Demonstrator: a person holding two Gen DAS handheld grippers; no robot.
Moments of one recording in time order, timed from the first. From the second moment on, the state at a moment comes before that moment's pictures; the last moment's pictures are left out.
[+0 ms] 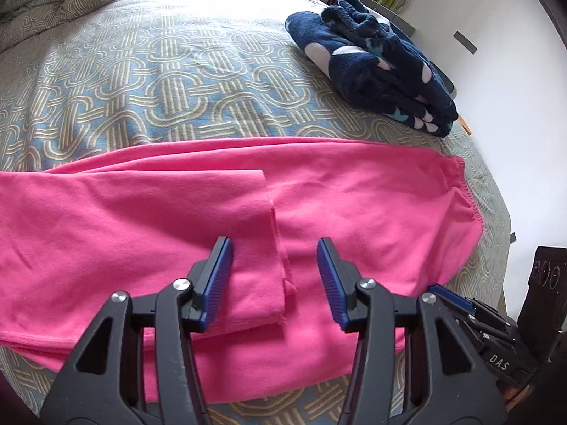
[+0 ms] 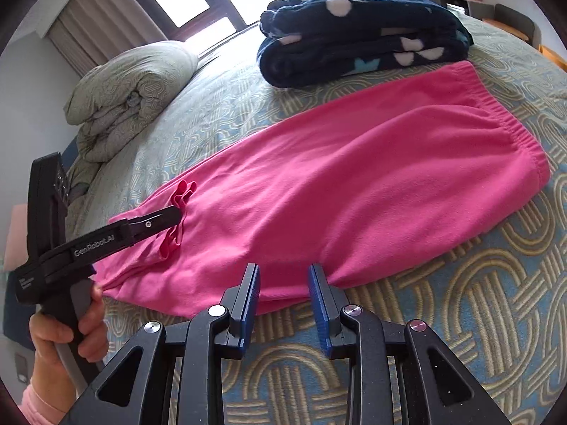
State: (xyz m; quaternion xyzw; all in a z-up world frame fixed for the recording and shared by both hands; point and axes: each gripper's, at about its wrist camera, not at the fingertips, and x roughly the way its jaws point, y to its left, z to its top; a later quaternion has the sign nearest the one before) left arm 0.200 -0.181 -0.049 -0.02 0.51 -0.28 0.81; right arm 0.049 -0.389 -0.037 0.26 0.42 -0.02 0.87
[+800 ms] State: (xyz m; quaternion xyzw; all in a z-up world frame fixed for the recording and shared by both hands) left arm 0.147 -0.196 -0.033 0.05 0.50 -0.27 0.82; right arm -0.001 -0.525 -0.066 0.53 0.30 -0.06 0.79
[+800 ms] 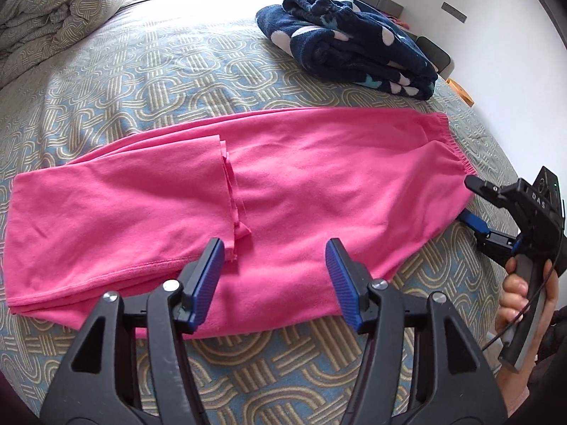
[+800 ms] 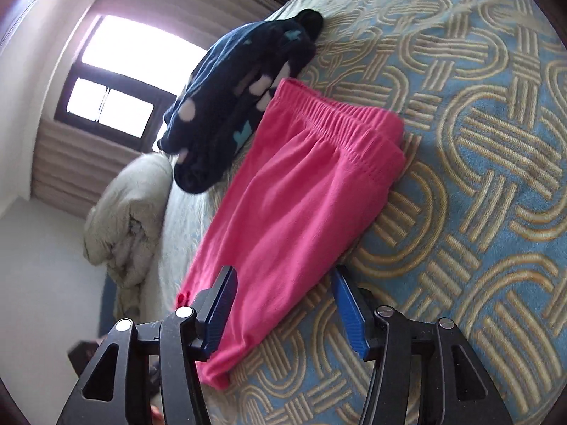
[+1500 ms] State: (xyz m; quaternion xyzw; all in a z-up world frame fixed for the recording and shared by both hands) left arm 0.186 -0.070 -0.035 -0.06 0.51 -0.17 0.84; right arm 0.051 -0.498 0.013 0.37 0.26 -0.12 0.88
